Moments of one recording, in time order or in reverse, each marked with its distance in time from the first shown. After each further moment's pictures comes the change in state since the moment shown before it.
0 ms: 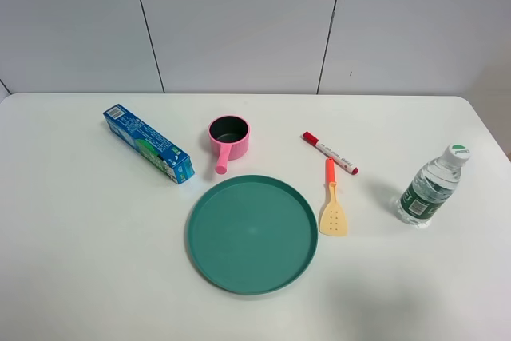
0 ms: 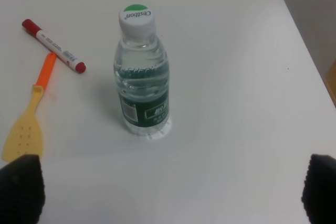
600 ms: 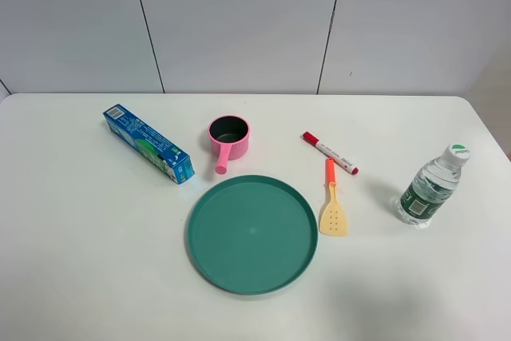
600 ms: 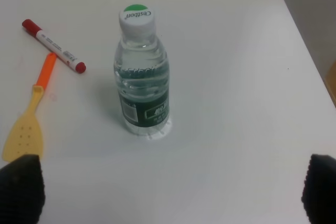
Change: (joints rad) left arm 0.000 0.000 0.000 0.000 0.000 0.004; right arm 0.000 0.000 0.000 0.000 0.000 0.000
